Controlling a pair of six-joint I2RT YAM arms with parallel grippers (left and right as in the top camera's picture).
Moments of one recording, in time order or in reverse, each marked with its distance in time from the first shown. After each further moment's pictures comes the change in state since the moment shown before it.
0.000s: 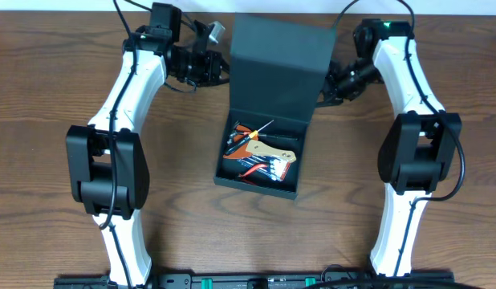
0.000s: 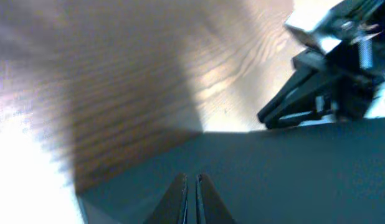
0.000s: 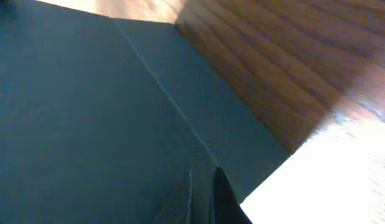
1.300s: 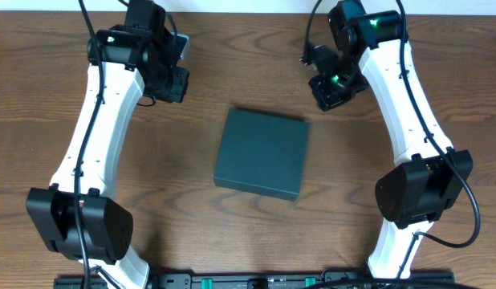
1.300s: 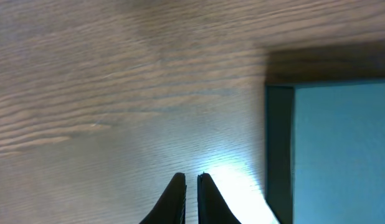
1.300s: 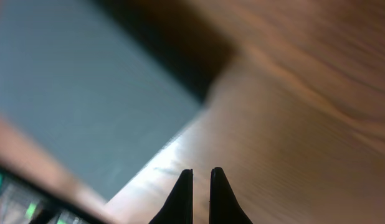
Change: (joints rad) left arm 0.008 -0.293 0.003 -0.367 -0.805 0.159; right arm 0.171 -0.265 0.002 -0.014 0.654 0.181
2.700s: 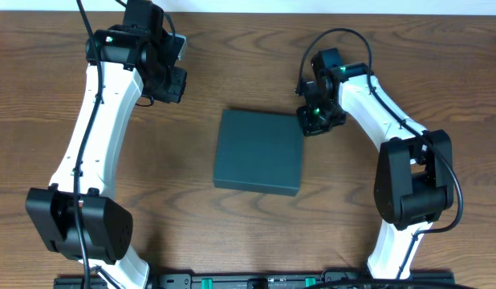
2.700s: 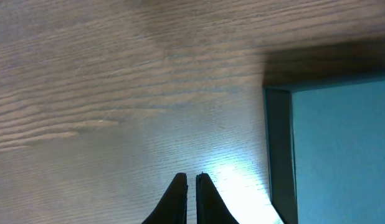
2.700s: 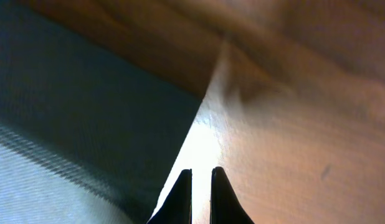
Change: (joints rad) left arm 0.004 0.000 0.000 -0.004 -0.018 0.000; right arm 0.027 -0.005 -0.537 0.535 -0.083 0.160
